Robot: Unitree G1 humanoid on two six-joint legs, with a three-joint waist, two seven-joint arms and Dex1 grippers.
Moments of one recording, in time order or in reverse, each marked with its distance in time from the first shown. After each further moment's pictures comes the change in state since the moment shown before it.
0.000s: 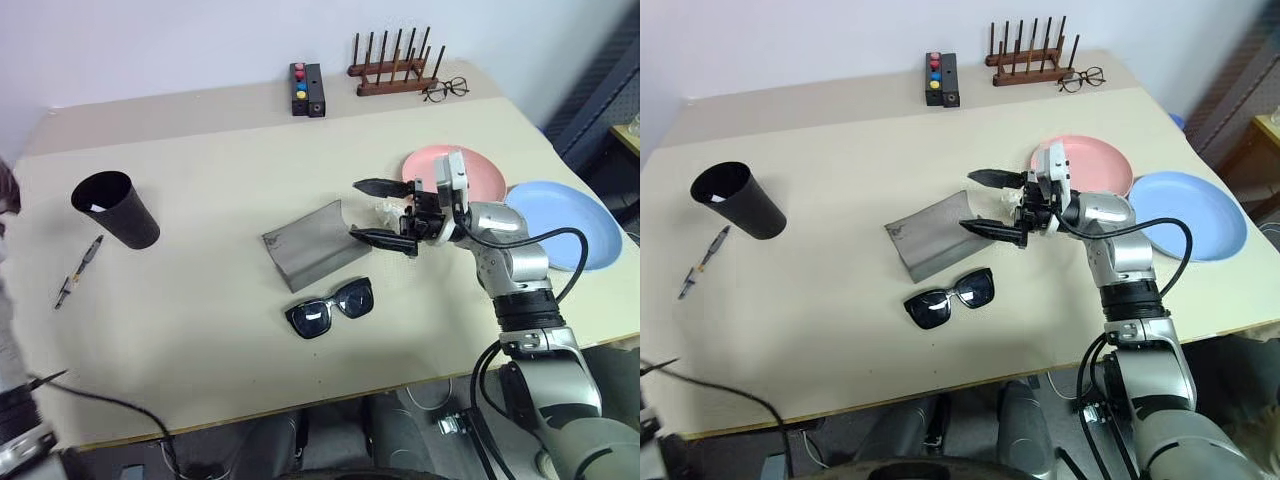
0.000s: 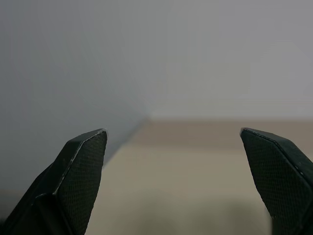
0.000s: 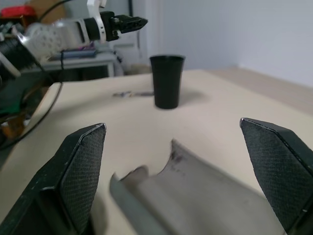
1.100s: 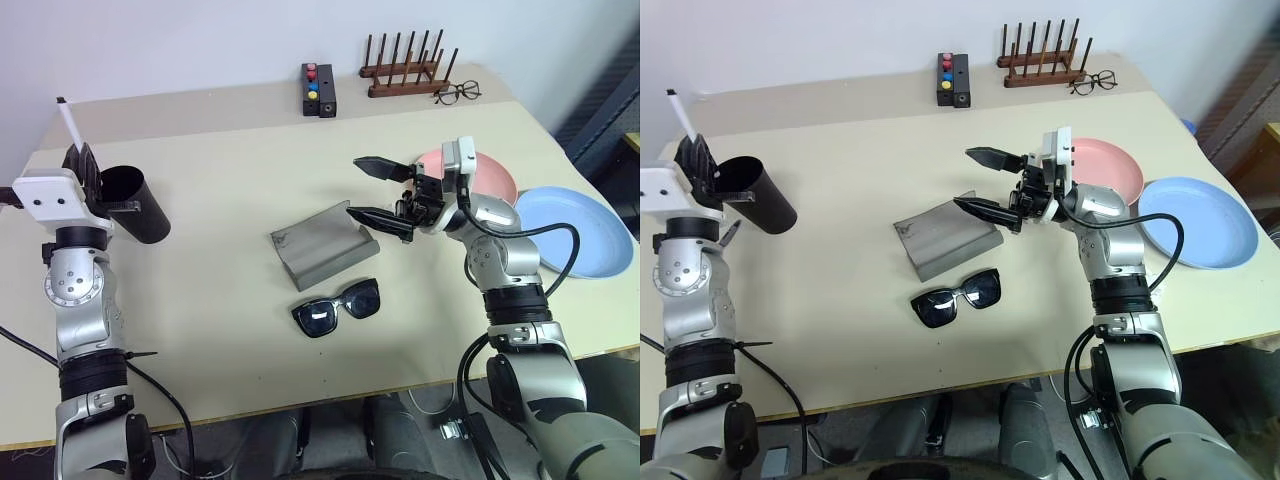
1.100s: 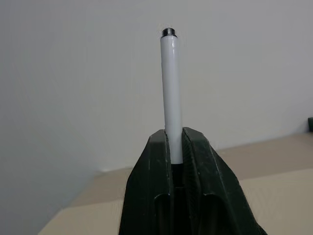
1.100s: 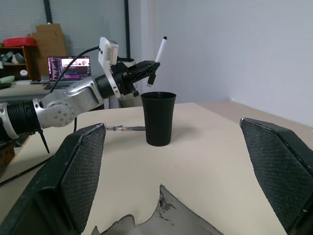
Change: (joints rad) left arm -0.295 -0.262 -0.351 0.268 0.377 -0.675 0.028; right arm -0.045 0.077 -0.064 0.028 0.046 -0.039 -0.062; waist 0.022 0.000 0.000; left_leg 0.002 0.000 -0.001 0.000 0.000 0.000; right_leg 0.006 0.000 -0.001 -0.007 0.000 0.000
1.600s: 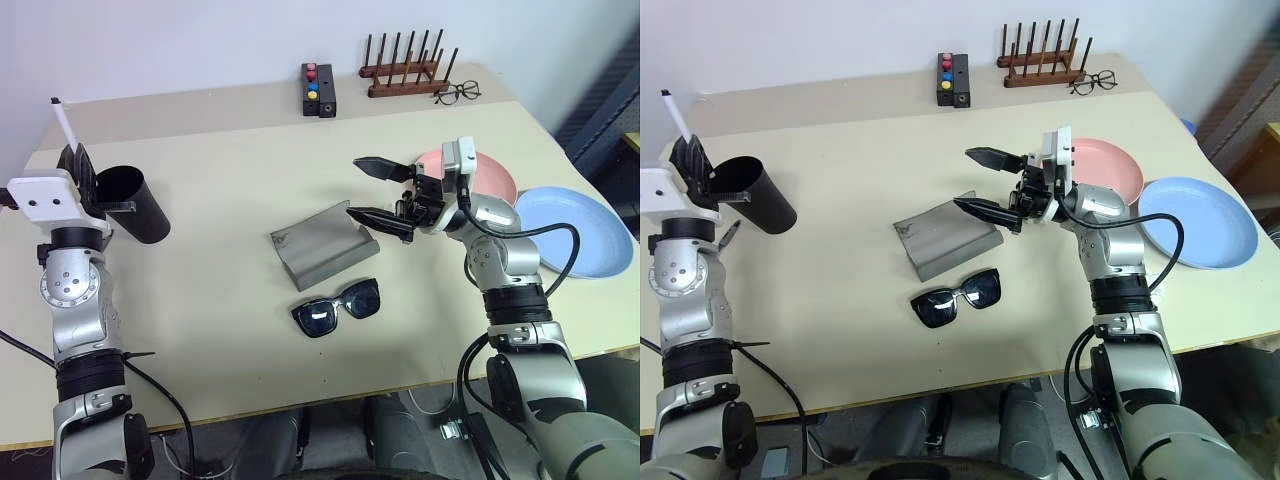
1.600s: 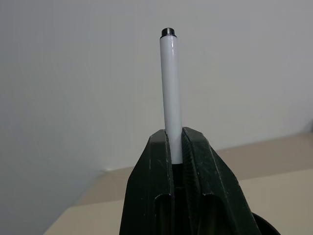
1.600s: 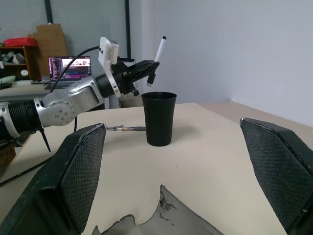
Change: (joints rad) left arm -0.003 0.009 0.021 0.008 0.003 -0.001 -0.003; right arm 0.000 0.001 -0.002 0.000 0.000 0.000 0.002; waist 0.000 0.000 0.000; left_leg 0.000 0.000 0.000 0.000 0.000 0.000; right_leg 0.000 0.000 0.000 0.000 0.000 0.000
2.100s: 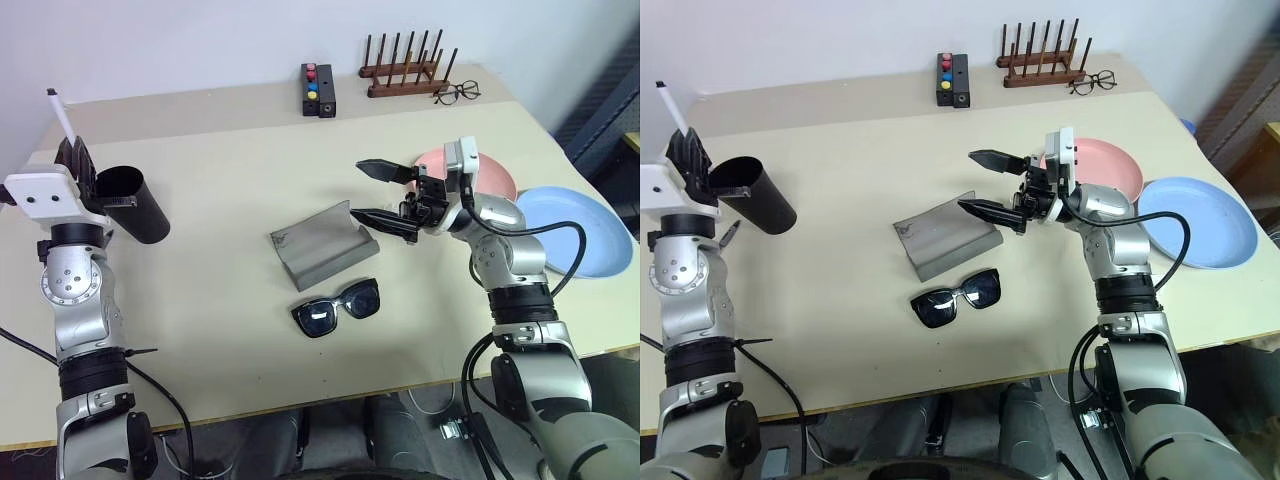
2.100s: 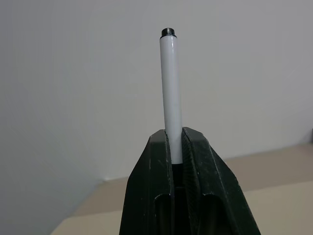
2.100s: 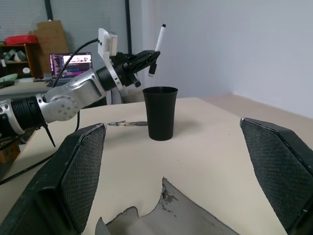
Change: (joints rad) left arm -0.006 -0.012 0.000 -0.026 0.006 -0.001 0.010; right arm 0.000 -0.014 -0.001 0.000 0.001 0.026 0.009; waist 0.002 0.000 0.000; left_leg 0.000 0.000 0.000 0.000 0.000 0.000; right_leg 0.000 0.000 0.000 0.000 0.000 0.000
